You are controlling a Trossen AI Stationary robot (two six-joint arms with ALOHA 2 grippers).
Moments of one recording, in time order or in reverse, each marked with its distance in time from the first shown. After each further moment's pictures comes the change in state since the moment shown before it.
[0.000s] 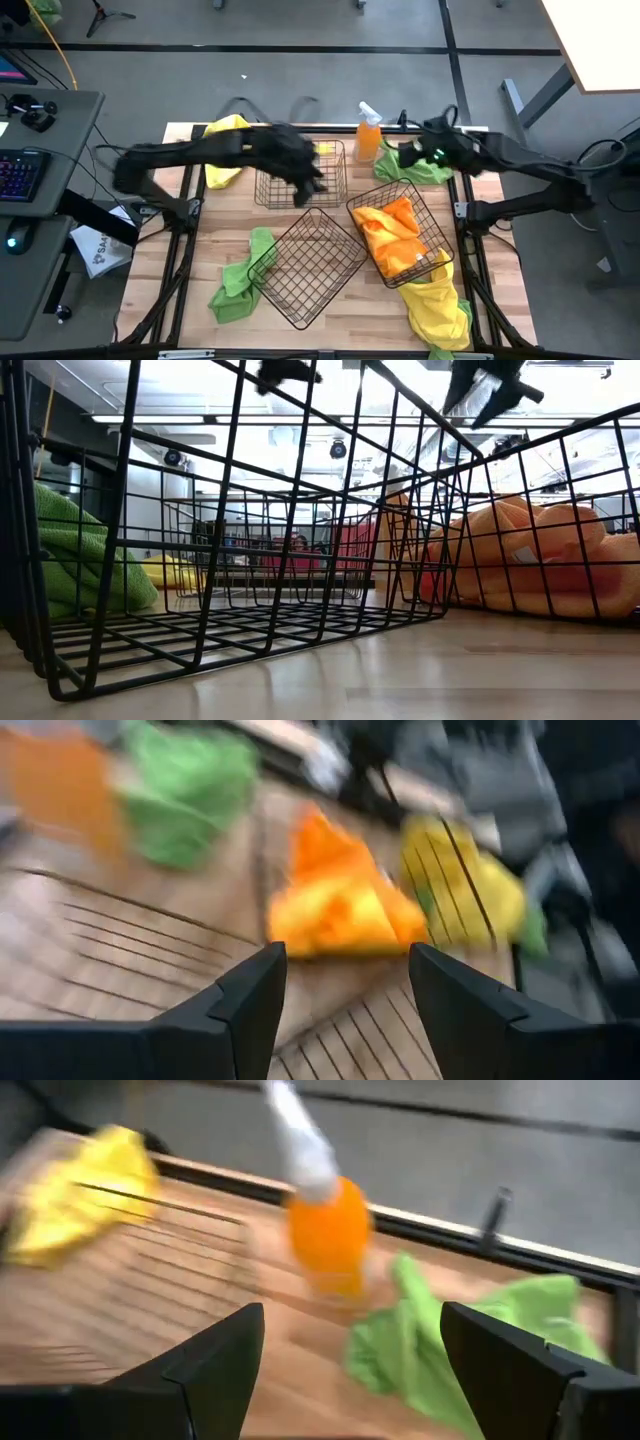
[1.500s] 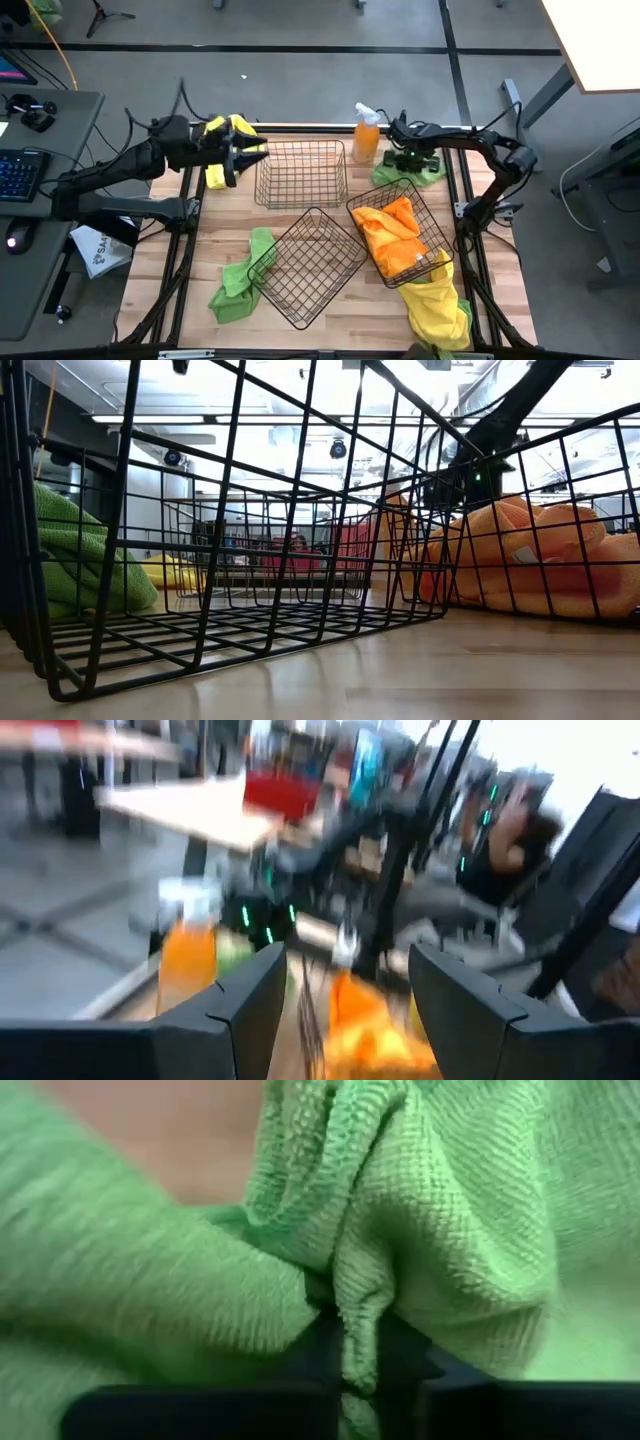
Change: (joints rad) left arm 0.152 -0.668 -0.532 0.436 -0.040 0.073; right arm -0.522 0.554 -0.345 0.251 -0.456 0.092
